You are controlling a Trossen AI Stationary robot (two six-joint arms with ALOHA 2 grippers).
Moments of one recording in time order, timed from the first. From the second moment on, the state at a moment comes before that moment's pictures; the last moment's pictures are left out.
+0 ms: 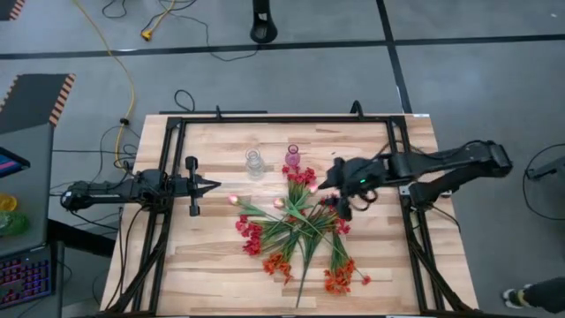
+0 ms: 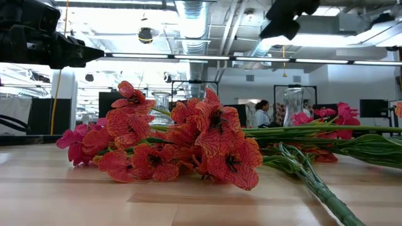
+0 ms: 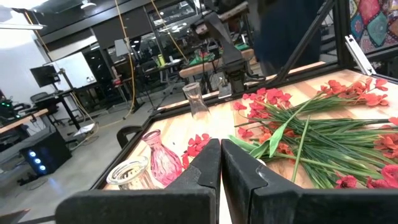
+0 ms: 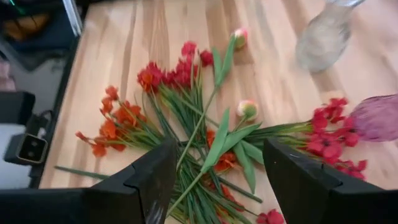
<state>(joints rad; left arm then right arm) 0.02 0.00 0.02 0.01 -0.09 0.30 0.12 1.24 1.06 -0.52 0.03 0.24</state>
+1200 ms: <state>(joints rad) 0.02 0.00 0.02 0.01 -0.09 0.30 0.18 1.76 1.11 -0.46 0.03 0.52</state>
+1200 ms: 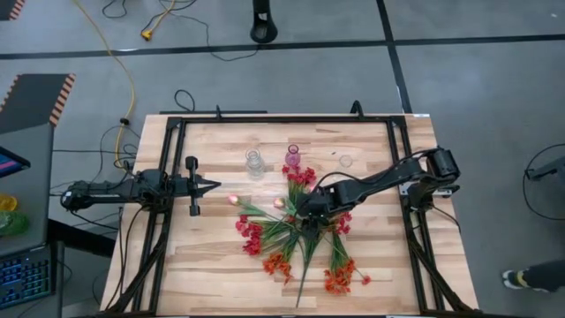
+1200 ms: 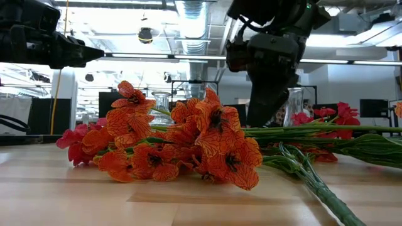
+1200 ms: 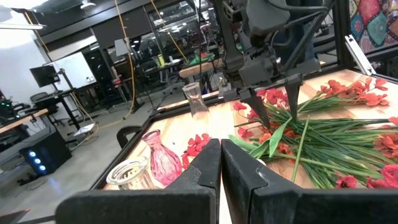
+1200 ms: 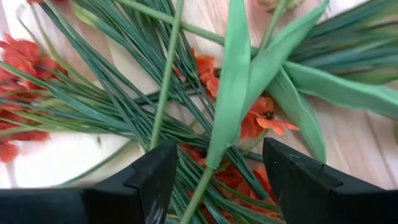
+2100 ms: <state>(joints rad) 0.02 0.00 0.02 0.01 -0.09 0.30 0.16 1.81 1.11 -0.42 0.03 0.52</state>
